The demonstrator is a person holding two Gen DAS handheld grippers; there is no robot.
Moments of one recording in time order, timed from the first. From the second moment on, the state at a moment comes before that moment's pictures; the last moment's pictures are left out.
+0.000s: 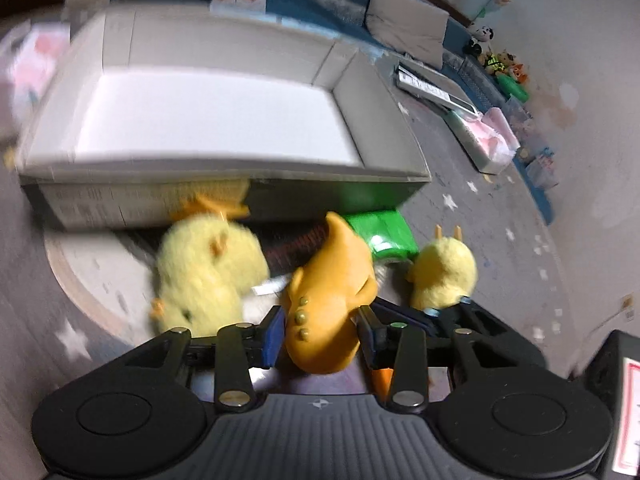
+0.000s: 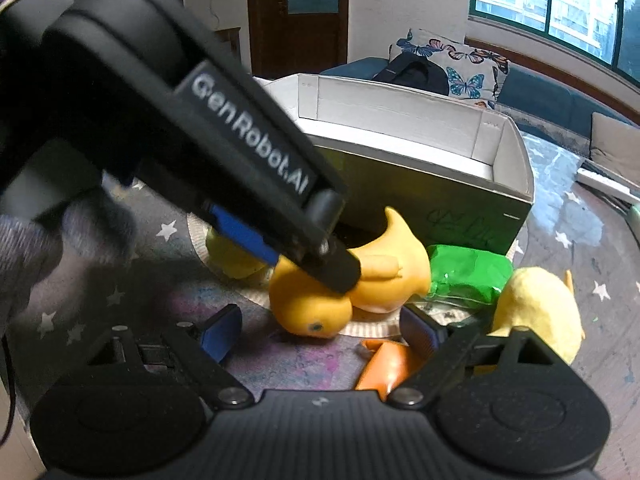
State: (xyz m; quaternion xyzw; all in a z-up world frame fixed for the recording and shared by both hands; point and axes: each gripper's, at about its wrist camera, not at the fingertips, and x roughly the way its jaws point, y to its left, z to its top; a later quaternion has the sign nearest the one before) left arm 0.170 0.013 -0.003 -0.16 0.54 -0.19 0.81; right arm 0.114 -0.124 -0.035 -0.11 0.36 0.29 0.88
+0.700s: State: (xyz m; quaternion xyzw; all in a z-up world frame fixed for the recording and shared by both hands) left arm 0.172 0.011 0.002 -0.13 0.54 -0.18 0.81; right arm 0.113 -0.141 -0.032 -0.08 0.38 0.30 0.87
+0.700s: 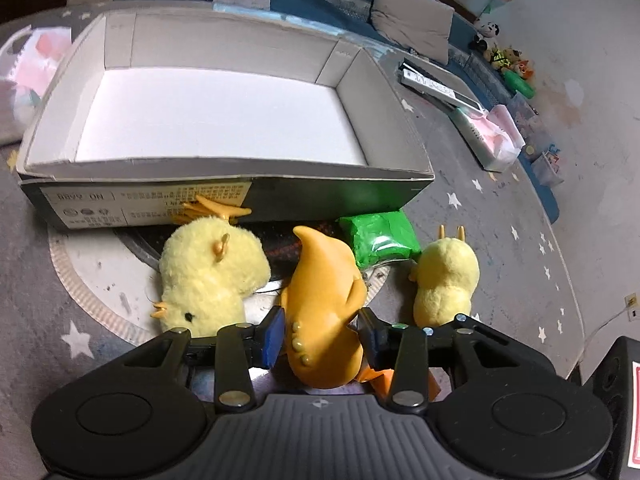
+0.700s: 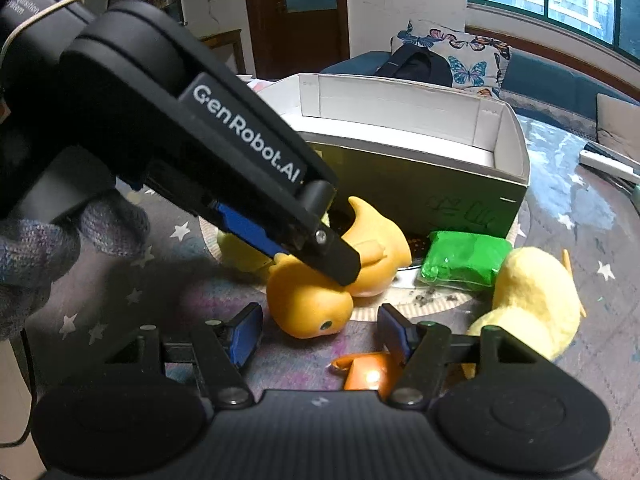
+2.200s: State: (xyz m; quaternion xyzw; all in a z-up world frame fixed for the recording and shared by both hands) left arm 0.305 0.004 0.033 -0.24 0.49 -0.15 0.83; right arm 0.251 -0.136 0.014 -0.15 0.36 0.28 0.88
